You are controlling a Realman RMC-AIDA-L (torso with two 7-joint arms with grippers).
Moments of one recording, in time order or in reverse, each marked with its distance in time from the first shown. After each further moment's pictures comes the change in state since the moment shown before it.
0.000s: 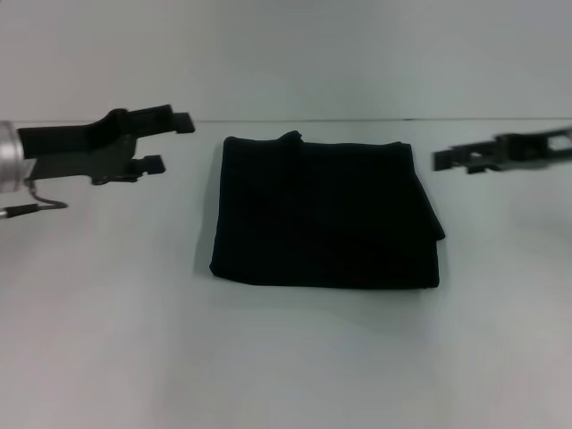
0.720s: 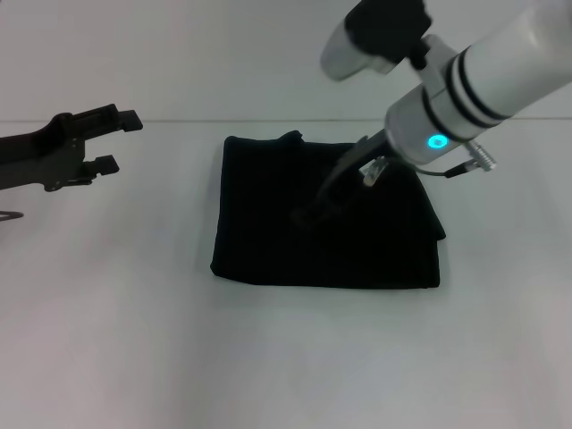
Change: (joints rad) left arm 0.057 -0.005 -0.150 0.021 0.025 0.021 0.049; right arm 0.297 0.209 -0.434 -0.055 -0.288 0.203 -0.057
